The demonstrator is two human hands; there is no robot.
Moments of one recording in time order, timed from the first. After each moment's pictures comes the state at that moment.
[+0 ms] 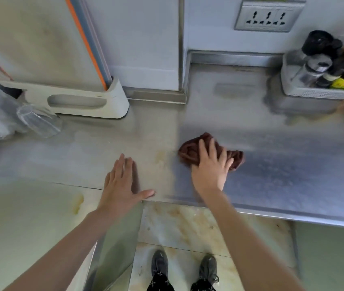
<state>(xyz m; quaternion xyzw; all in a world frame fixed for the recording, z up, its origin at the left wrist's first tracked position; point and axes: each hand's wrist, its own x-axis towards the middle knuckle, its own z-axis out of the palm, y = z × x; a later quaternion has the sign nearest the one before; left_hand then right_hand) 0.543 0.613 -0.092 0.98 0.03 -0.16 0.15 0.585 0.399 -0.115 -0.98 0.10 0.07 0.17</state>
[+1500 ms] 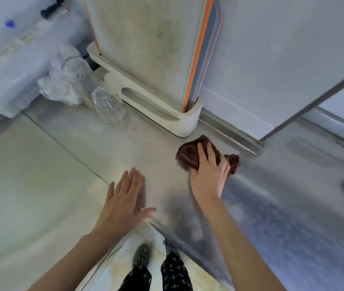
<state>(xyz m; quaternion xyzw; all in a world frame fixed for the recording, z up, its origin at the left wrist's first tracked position) 0.542 0.669 -0.082 0.95 0.19 -0.16 0.19 0.692 0.519 -0.117 -0.97 -0.12 0.08 0.18</state>
